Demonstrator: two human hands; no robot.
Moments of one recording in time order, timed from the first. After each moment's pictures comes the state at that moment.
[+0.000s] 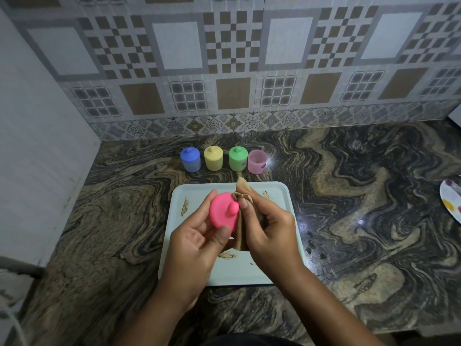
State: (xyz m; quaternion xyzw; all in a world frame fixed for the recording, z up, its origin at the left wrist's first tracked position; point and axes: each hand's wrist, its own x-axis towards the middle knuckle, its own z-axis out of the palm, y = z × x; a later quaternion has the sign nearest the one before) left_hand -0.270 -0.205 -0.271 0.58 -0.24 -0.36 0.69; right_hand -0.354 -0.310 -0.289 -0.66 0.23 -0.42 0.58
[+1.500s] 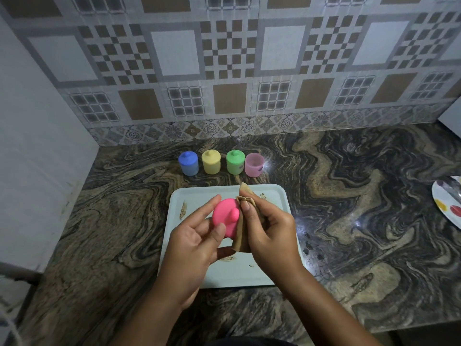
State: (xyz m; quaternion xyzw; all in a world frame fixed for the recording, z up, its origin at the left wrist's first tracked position) left_hand -0.267 -0.205 -0.263 0.58 -0.21 -0.41 0.67; right_hand -0.362 -0.309 -0.285 -0.65 0.26 -0.42 0.58
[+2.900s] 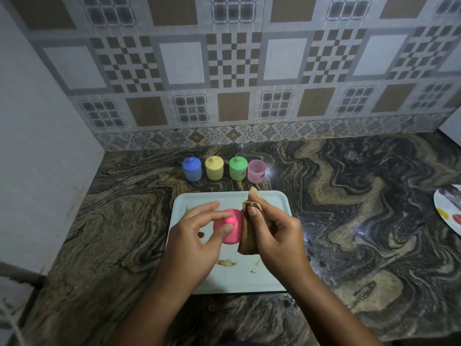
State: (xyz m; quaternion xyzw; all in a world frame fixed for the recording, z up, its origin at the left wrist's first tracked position) left_hand -0.246 -0.207 -0.273 0.76 -0.38 -0.15 0.51; right_hand -0.367 -0.320 -0.299 -0.66 0.31 -0.40 0.56
